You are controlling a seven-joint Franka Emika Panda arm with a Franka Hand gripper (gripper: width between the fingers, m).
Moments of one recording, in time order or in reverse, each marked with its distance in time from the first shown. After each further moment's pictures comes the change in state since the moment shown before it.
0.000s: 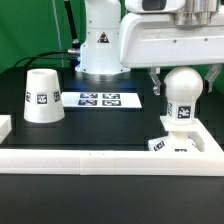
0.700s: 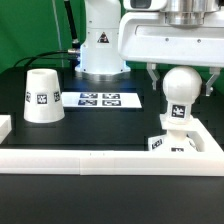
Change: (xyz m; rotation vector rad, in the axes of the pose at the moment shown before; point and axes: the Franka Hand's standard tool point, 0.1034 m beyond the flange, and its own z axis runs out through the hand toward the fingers) arm -0.001 0.002 -0.001 -0.005 -0.002 0.481
